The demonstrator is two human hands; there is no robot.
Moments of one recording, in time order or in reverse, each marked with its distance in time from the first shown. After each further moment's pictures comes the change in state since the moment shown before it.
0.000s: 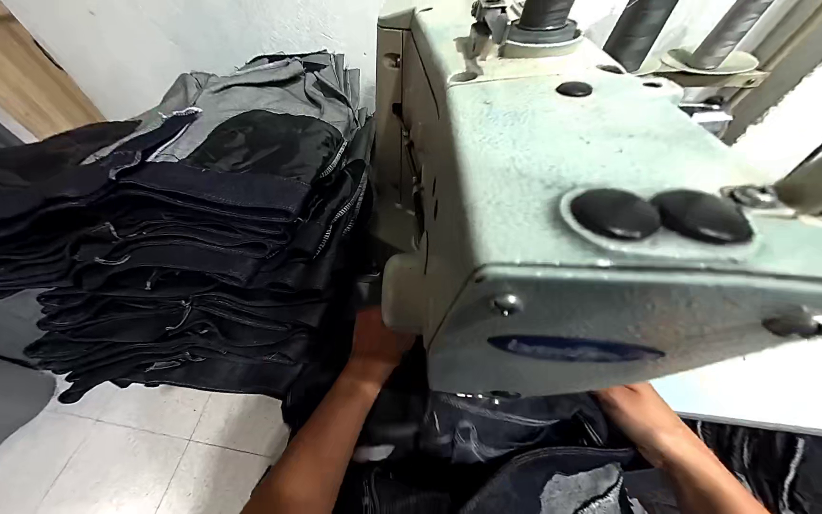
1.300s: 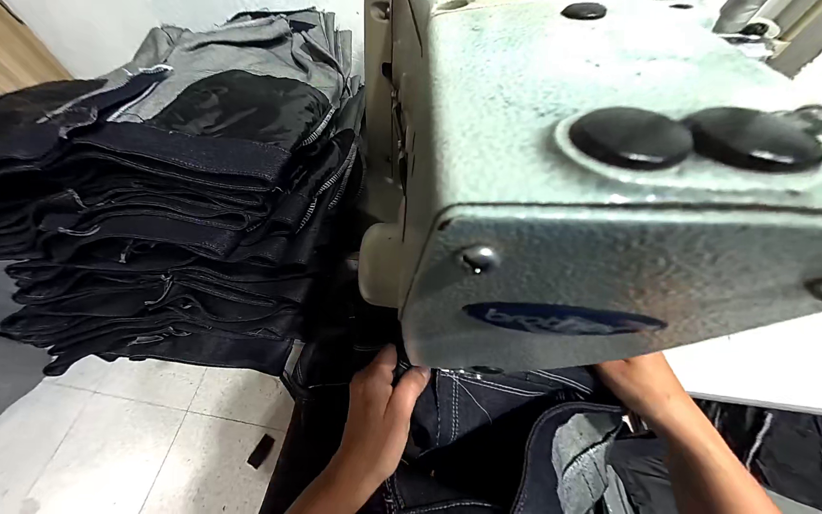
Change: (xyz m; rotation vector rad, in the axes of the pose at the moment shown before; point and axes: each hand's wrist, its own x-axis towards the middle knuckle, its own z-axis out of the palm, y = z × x) left_hand -0.100 0.029 0.005 -0.621 0.136 -0.062; right_hand 0.014 0.018 -0.020 -0.511 0.146 -0.323
